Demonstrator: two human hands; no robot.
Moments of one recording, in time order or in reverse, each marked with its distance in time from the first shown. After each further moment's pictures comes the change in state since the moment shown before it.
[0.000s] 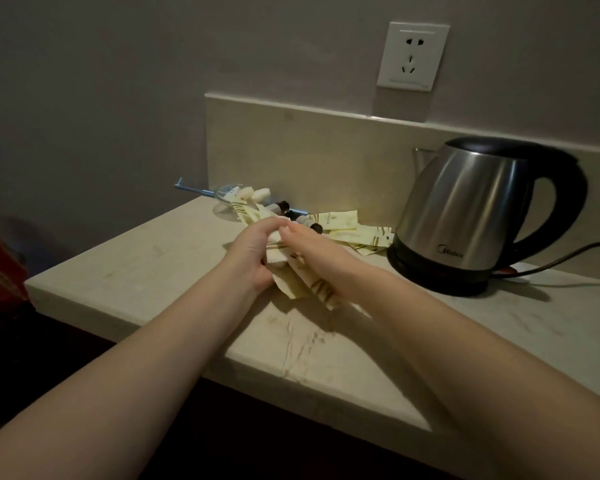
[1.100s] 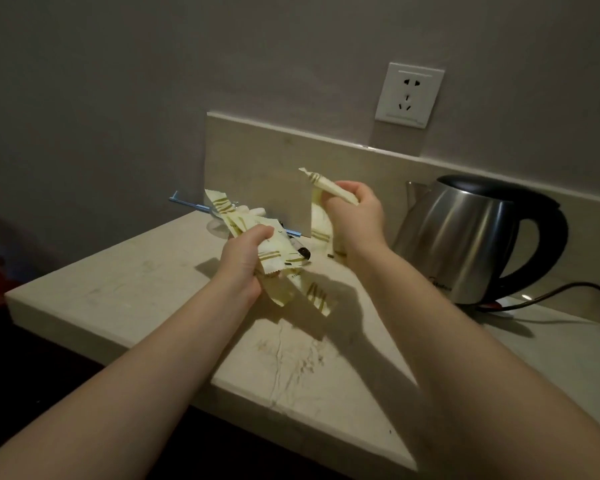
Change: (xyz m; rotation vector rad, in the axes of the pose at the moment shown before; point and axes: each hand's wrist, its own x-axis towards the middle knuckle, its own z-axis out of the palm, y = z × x) left_hand 0.014 0.008 0.001 -0.087 0.093 0.237; right_hand 0.036 -0.009 -0.048 0.337 0.627 -0.119
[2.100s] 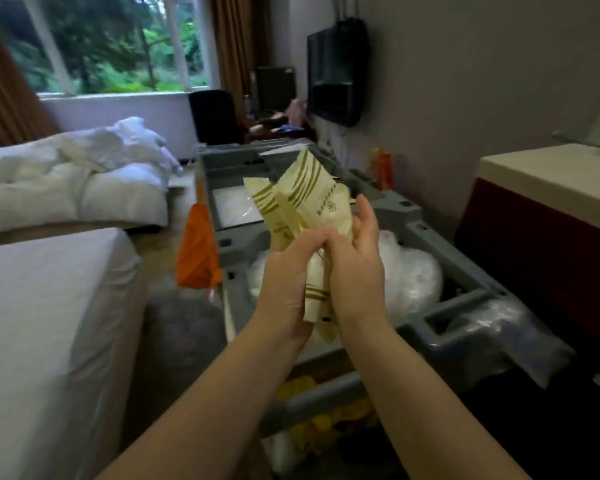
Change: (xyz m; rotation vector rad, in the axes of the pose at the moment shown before) left_hand -0.624 0.054 -0.237 0.000 0.500 0.625; right_hand -0.647 -0.147 -0.008 0.563 -1.014 0.084
